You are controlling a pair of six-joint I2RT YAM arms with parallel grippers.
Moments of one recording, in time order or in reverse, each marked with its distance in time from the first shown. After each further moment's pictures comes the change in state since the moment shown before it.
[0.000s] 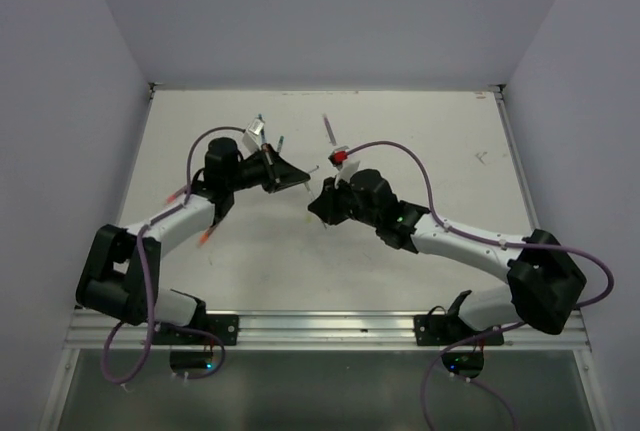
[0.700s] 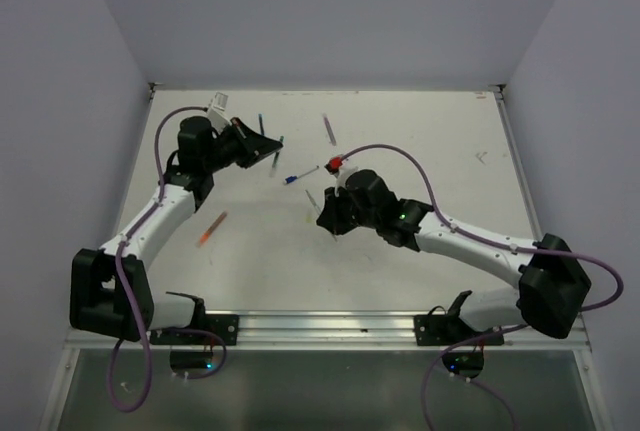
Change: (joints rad) left arm 0.124 -0.125 0.138 -0.256 -0.139 0.099; right arm -0.021 -0.055 0.039 -0.207 -0.103 0.018
